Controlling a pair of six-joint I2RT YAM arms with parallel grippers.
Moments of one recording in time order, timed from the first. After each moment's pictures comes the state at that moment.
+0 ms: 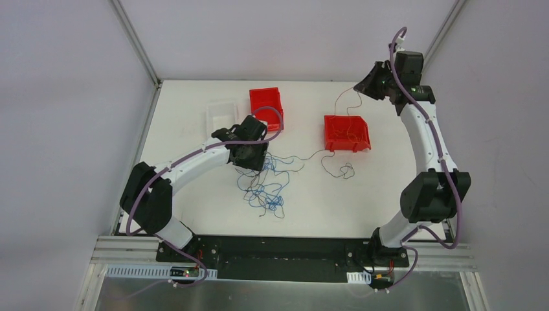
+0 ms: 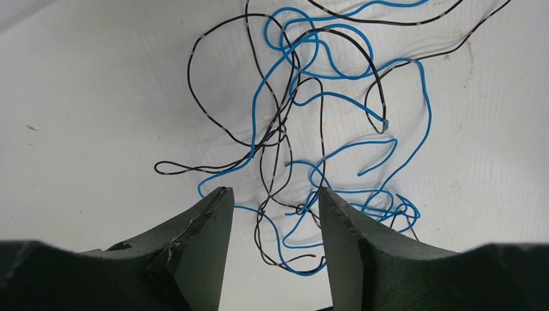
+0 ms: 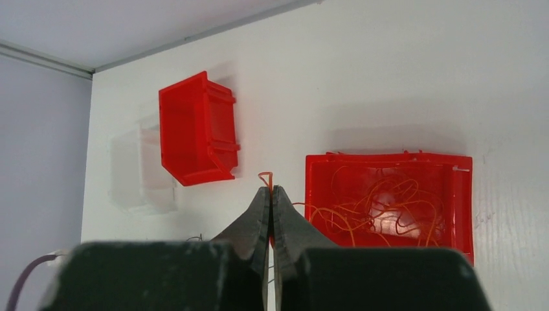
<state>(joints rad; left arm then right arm) -0.66 1.55 1.15 -0.69 -0.11 -0.36 0.04 1.63 1.71 -0.60 -0.28 0.43</state>
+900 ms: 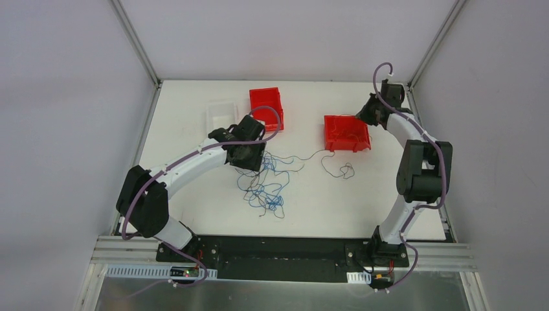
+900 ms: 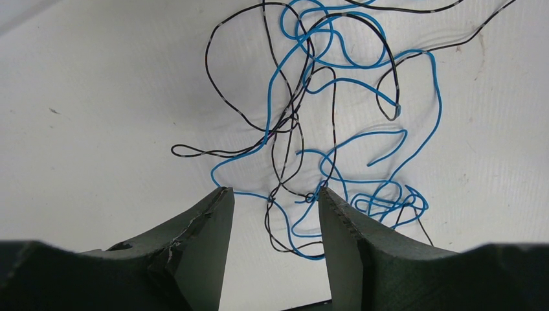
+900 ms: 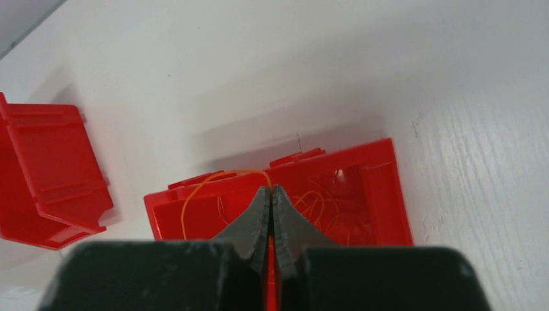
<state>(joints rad) -0.66 1.52 1.15 -0.72 -0.14 -0.36 -0.03 1.84 1.36 -0.25 -0.16 0.47</state>
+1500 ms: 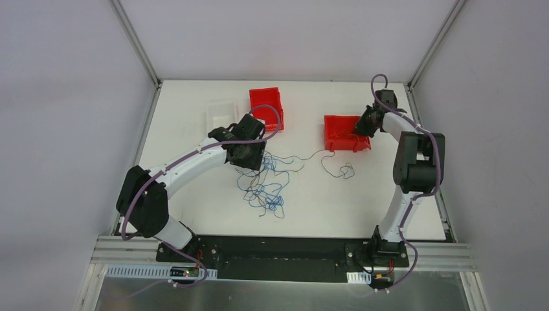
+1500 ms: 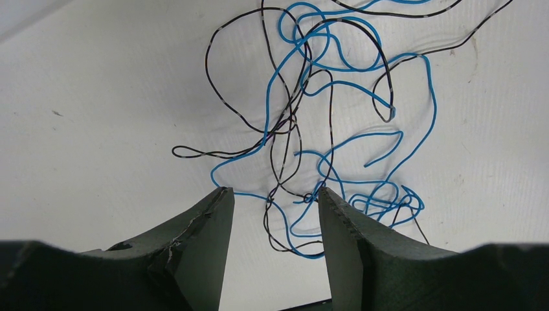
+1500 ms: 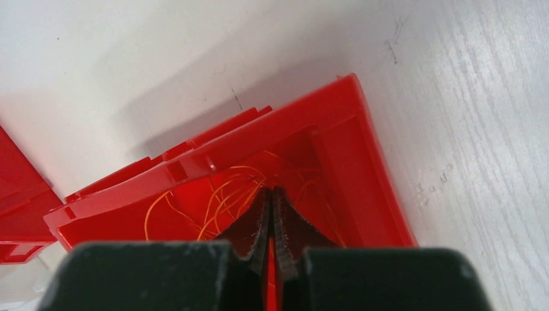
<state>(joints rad) -0.66 1.52 1.16 -0.73 -0.14 -0.36 -0.03 1.96 1.36 -0.38 -0.14 0.56</state>
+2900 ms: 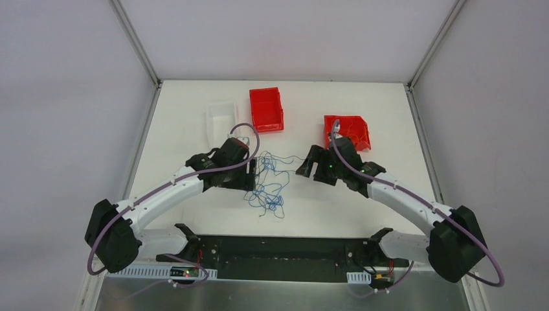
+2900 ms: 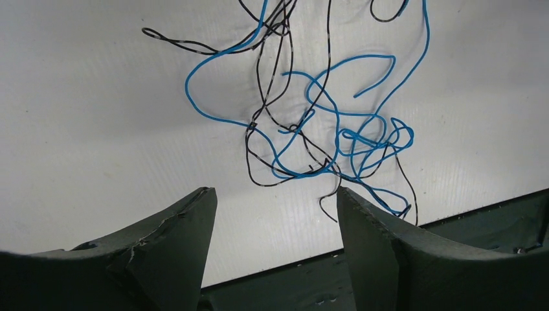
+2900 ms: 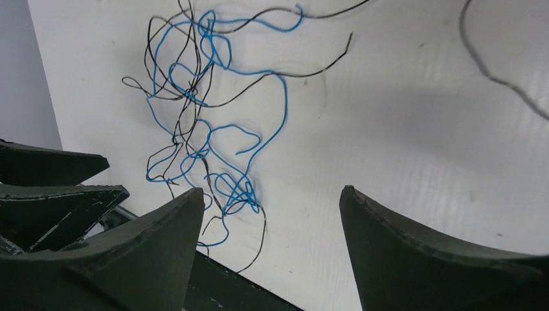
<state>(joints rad) -0.70 1.20 0.89 -0.71 -0.10 -0.54 0.58 1.17 0.74 -0.33 -0.11 0.77</state>
